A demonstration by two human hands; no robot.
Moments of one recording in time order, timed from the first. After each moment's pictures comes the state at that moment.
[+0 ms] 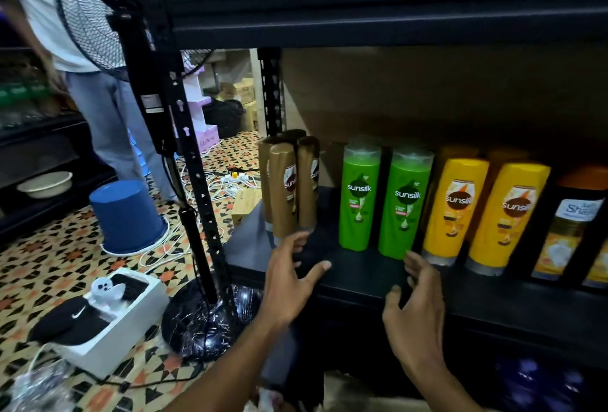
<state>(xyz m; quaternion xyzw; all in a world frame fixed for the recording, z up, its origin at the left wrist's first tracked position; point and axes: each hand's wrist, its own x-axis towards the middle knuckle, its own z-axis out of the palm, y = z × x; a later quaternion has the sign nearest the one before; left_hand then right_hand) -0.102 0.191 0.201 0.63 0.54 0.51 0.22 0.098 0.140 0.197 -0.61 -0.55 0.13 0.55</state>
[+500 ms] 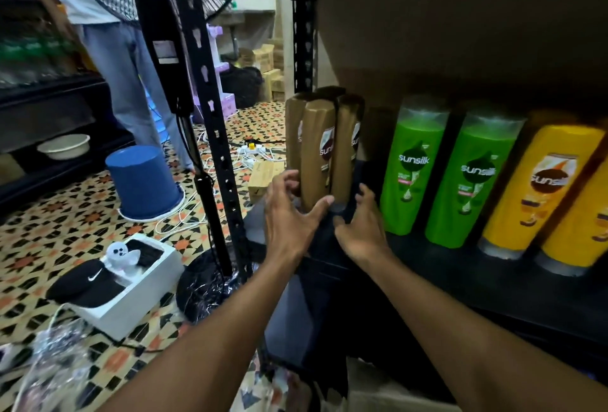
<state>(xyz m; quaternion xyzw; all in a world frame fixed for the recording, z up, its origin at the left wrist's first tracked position) -0.146 0.256 0.213 0.55 0.59 0.58 0.13 -0.014 0.273 0.208 -0.61 -0.62 0.27 0.41</state>
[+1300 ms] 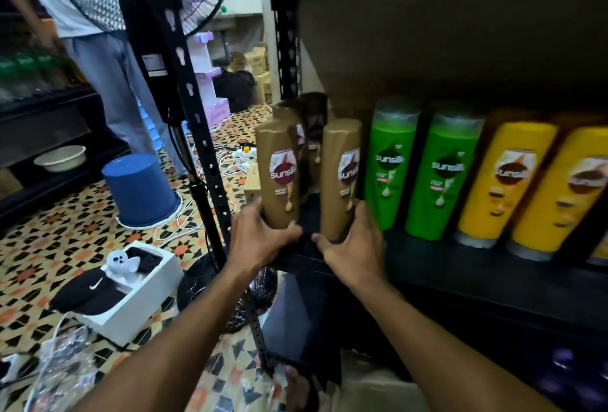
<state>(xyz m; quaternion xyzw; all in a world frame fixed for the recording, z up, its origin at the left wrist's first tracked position) -0.178 0.218 0.226 0.60 0.64 0.46 0.17 -0.004 0.227 0.200 -0.63 -0.61 0.17 0.44</state>
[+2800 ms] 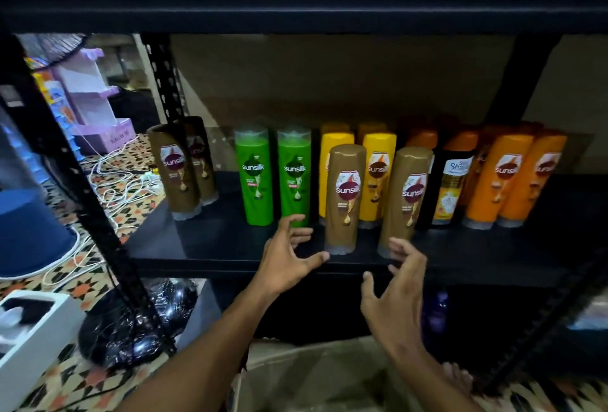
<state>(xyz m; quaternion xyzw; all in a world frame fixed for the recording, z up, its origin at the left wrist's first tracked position) 0.044 0.177 0.205 0.70 0.45 0.41 0.37 0.213 0.057 0.201 -0.65 -0.51 0.00 0.56</state>
